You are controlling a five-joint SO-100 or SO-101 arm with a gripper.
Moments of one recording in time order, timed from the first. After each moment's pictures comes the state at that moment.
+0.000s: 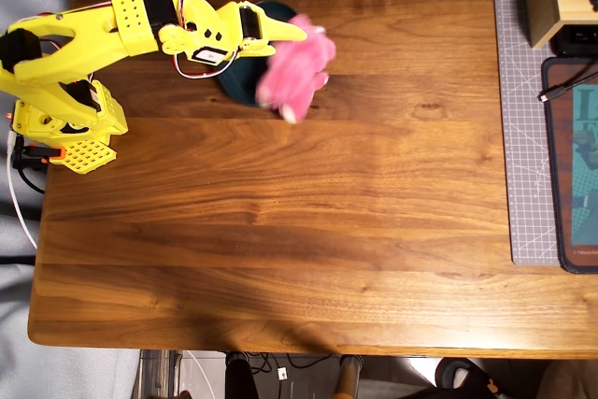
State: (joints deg) arm 17.4 106.6 118.5 38.3 4.4
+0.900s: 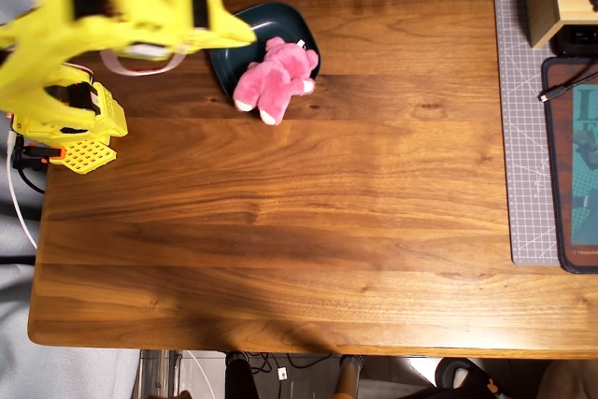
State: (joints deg) arm 9.2 148.4 123.2 57.1 -7.0
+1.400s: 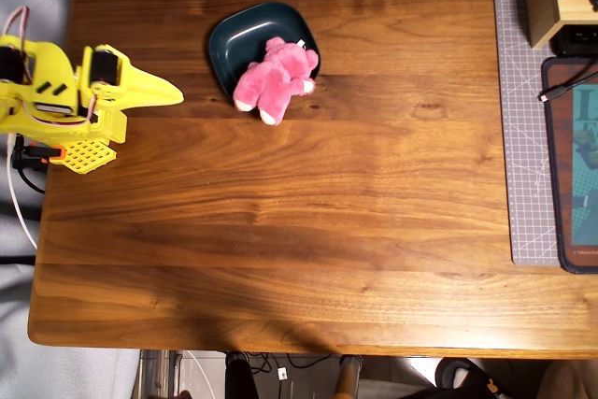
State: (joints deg) arm -0.9 192.0 162.7 63.6 -12.7
